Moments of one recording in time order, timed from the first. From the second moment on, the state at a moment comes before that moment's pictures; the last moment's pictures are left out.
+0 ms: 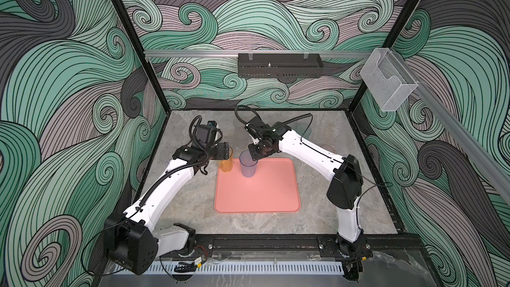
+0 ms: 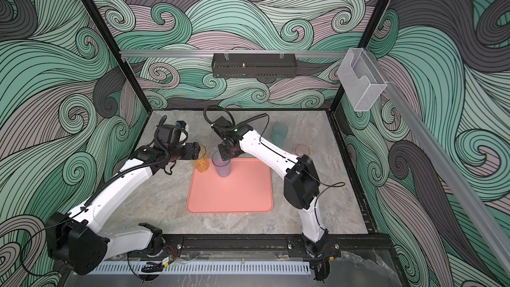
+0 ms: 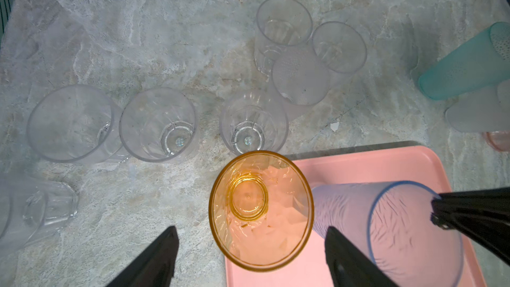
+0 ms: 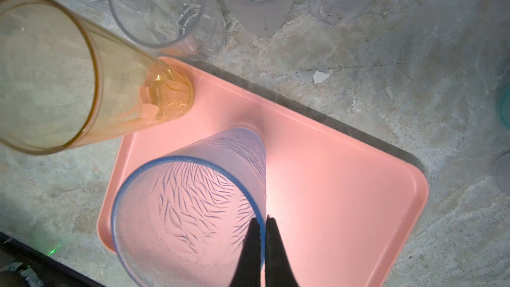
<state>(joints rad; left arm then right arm) -0.34 1.23 1.04 -0.64 -0.10 -0.25 0.83 2.02 1.90 -1.07 0.07 0.37</state>
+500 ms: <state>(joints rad) -0.34 1.22 1.01 -0.60 -0.09 -0.25 0.83 2.12 2.02 -1.06 0.11 0.32</state>
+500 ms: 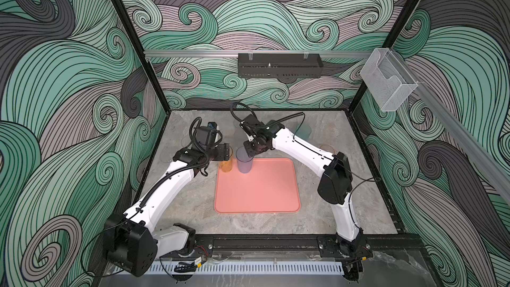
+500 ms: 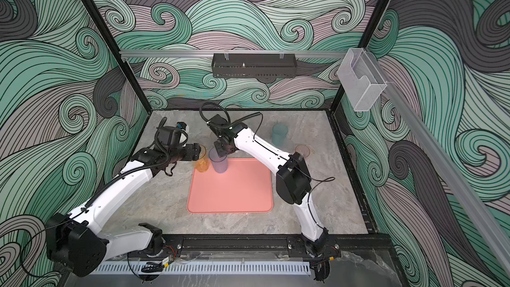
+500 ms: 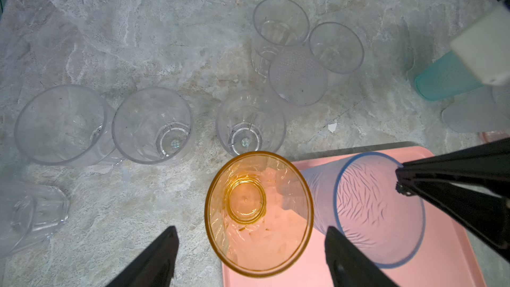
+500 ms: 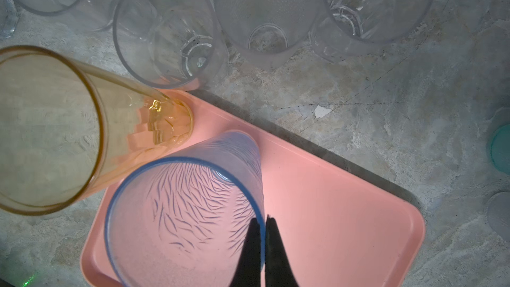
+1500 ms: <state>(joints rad) -0.42 1.24 1.09 -0.64 0.15 -0.25 0.56 1.82 1.84 -1.03 0.06 0.30</state>
